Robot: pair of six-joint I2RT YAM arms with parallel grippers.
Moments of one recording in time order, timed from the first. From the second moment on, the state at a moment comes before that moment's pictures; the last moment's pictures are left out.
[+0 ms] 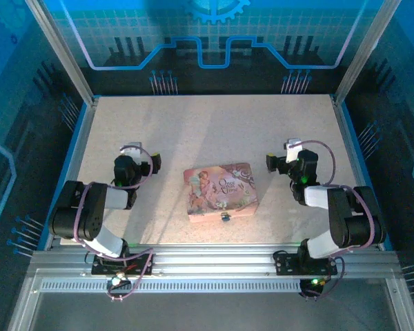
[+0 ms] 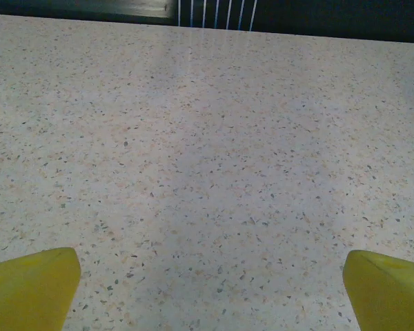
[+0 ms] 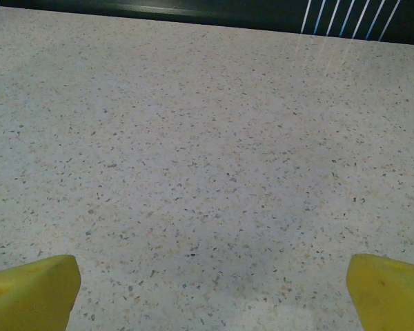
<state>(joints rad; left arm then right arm) -0.02 1.57 0.37 0.83 0.00 -0.11 0.03 1.49 0.43 0.64 -0.08 -0.07</state>
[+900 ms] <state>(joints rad) -0.02 1.57 0.37 0.83 0.00 -0.11 0.03 1.49 0.43 0.64 -0.09 -0.07</state>
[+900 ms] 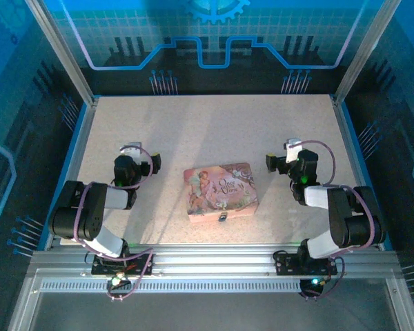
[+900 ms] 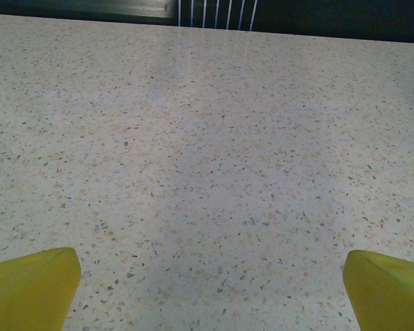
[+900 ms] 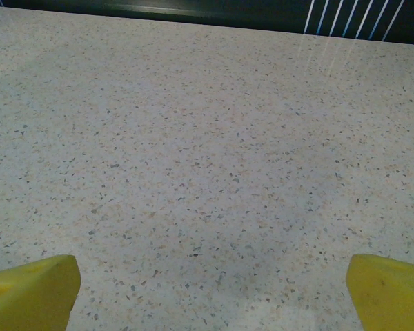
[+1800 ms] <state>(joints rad) -0.05 0.96 0.49 0.17 0.12 -0.50 0.07 1.03 0.67 -0.12 -0.22 0.27</state>
